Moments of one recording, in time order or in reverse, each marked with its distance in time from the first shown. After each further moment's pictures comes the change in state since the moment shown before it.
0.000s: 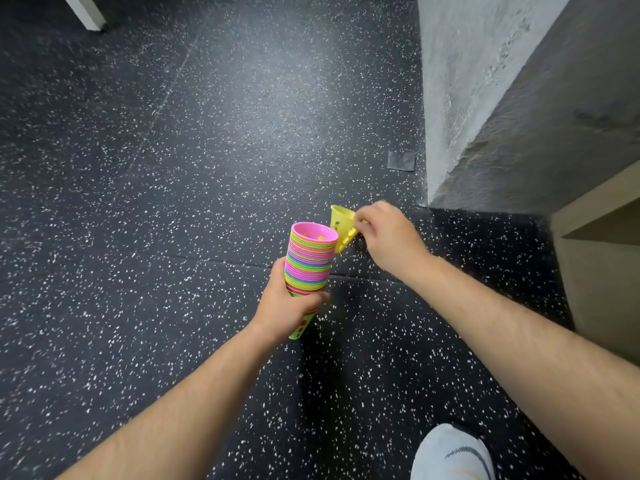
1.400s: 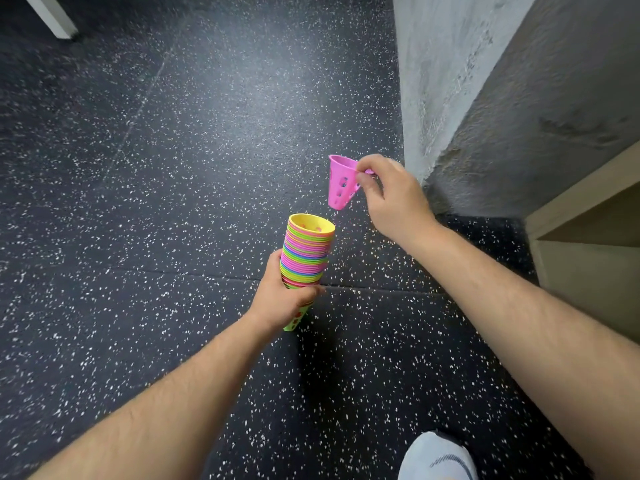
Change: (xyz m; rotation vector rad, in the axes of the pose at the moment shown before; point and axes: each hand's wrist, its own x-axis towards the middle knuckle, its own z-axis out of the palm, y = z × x) left_hand 0.029 0.019 0.020 -0.056 -0.069 0.030; right_hand 0.028 -0.005 -0.068 0.171 0.249 -0.035
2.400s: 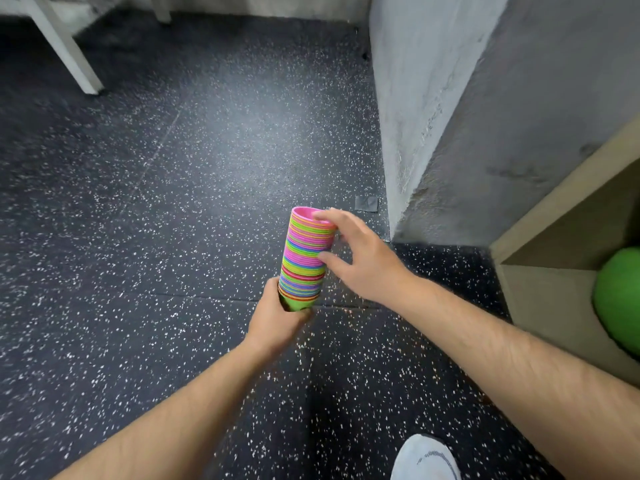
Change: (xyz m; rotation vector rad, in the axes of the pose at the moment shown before) left_hand -0.040 0.025 -0.014 0.084 0.045 0.025; right_hand -0.068 -0.080 -0.027 0.072 -0.257 -0.108
